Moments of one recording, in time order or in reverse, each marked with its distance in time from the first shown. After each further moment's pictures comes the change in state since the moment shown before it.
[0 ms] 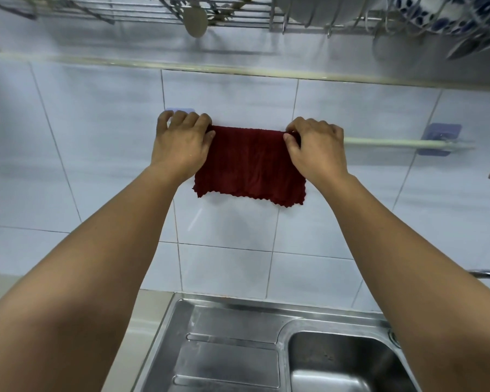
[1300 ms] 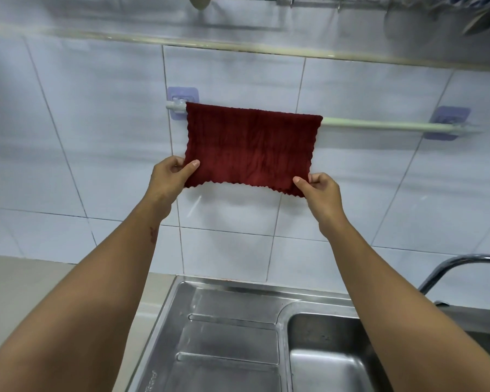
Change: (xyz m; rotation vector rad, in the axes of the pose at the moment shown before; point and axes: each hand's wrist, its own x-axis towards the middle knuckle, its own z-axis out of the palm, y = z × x) left_hand -0.086 -0.012 0.031 -1.265 -0.224 -0.784; right_hand -0.101 0.011 0.041 0.951 -0.172 0.828
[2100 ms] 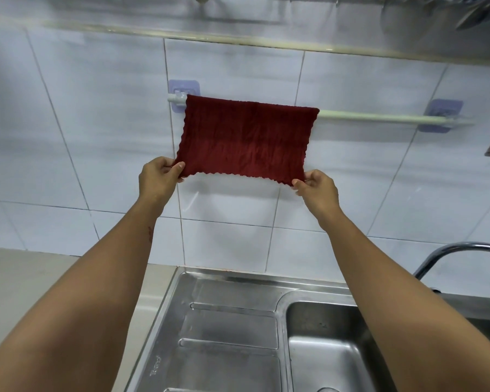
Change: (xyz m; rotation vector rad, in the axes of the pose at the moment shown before) left_hand -0.007 -0.016 -0.020 0.191 0.146 -0.009; right_hand -0.012 0.000 -0.003 -0.243 -0.036 0.007
